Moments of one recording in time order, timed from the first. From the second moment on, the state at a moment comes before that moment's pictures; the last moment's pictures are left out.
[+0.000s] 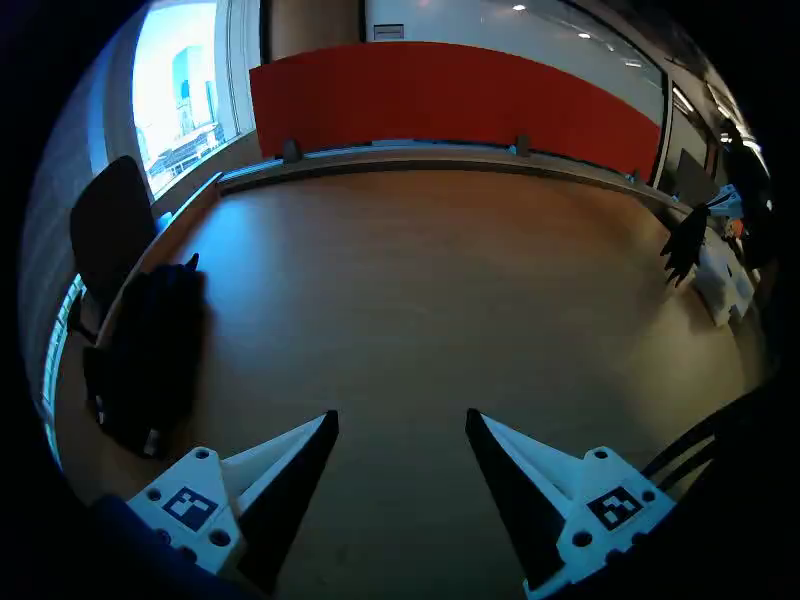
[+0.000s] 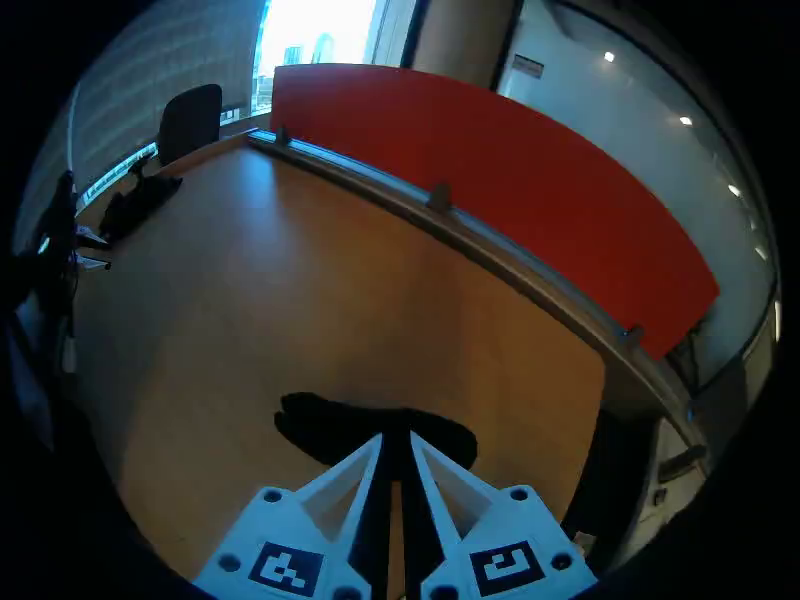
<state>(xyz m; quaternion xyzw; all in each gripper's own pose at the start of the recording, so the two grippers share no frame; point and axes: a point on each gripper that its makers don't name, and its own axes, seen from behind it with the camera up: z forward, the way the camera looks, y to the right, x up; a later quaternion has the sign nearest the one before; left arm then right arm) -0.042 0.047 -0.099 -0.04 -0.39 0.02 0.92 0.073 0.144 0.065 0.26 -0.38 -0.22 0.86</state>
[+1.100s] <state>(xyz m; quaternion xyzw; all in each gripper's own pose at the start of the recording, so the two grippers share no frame) -0.043 0.055 -0.103 -0.05 -0.39 0.03 0.92 0.010 0.205 -0.014 0.22 -0.46 -0.22 0.83</state>
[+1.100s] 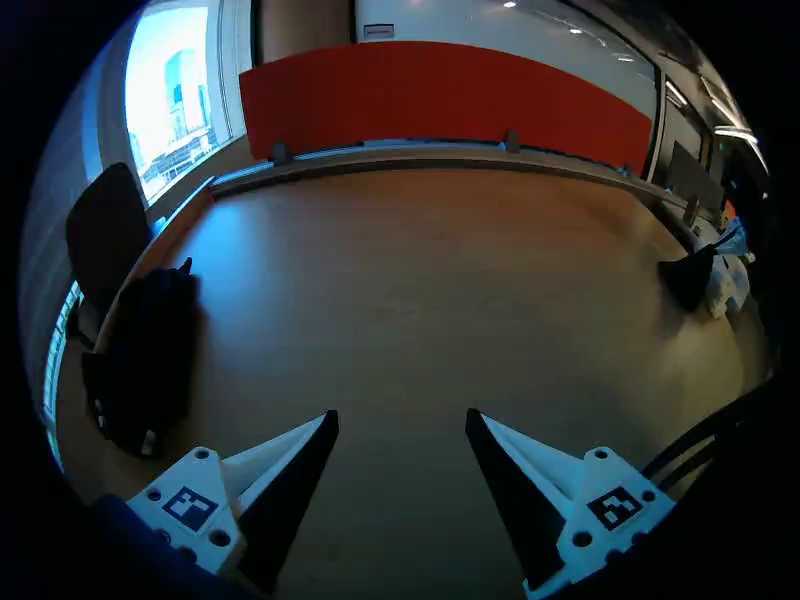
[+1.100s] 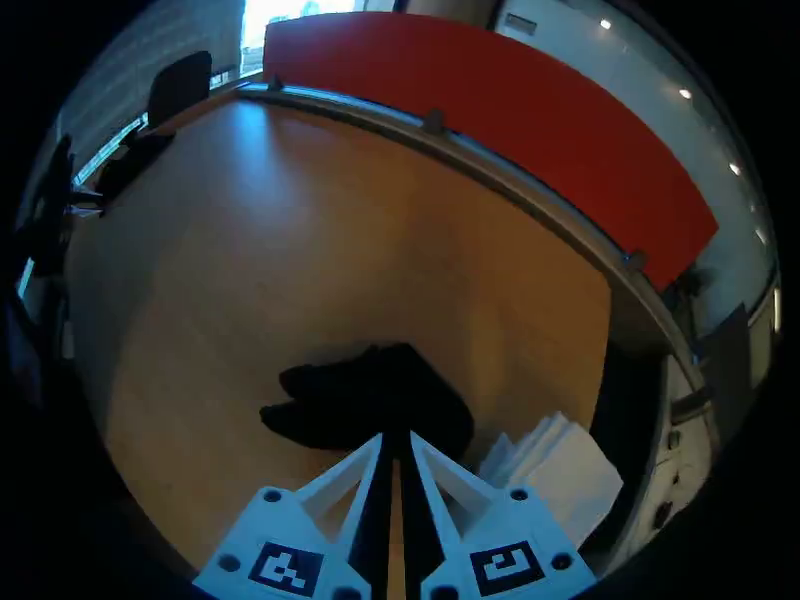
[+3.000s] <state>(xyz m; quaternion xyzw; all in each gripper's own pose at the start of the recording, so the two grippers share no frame) -0.043 0.051 -0.115 -0.05 -0.39 0.04 0.92 -0.101 0.282 -0.101 0.09 -0.56 -0.19 0.80</state>
